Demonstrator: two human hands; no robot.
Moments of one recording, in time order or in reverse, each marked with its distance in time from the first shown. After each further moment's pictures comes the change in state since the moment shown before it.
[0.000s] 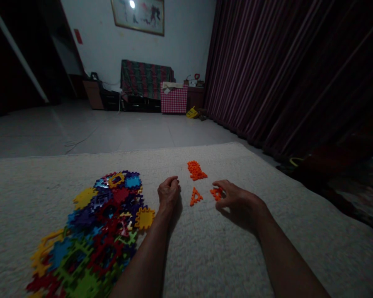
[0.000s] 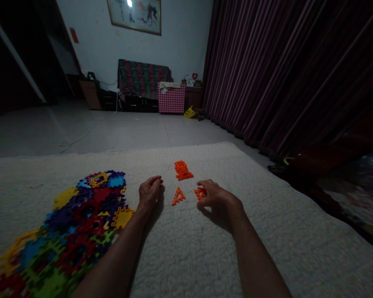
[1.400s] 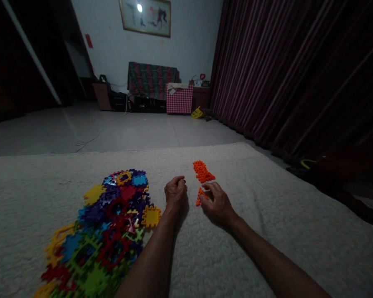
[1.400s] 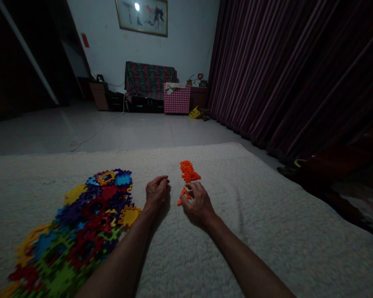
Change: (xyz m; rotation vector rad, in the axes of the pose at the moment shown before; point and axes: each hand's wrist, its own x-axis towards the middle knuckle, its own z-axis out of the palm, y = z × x) left_hand -0.006 0.010 0.001 0.061 0.006 0.024; right_hand 0.001 -0.061 0.072 0.189 0.262 -0.122
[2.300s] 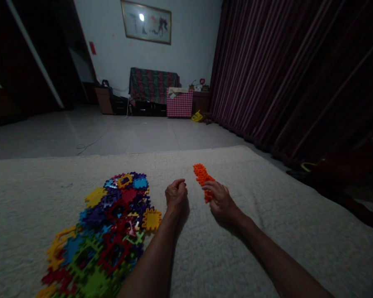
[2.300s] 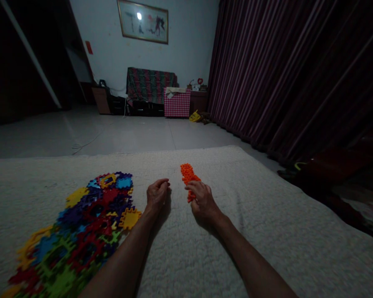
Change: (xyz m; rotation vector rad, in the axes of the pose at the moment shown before) left_hand -0.005 0.007 -0.001 0.014 -0.011 0.007; right_hand 0.006 0.008 -0.021 -0.164 -0.110 -0.209
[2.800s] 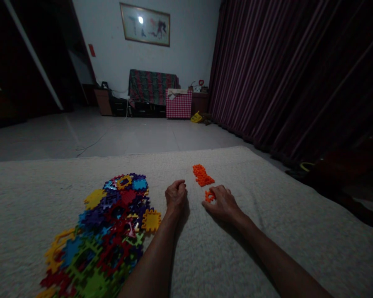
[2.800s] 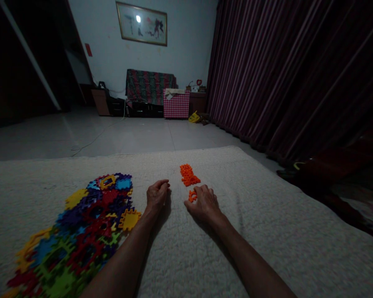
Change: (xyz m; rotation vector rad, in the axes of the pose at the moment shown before) left_hand 0.000 -0.001 -0.001 0.049 0.007 0.022; right_hand -0.004 0.005 0.013 -0.343 -0.052 0.364
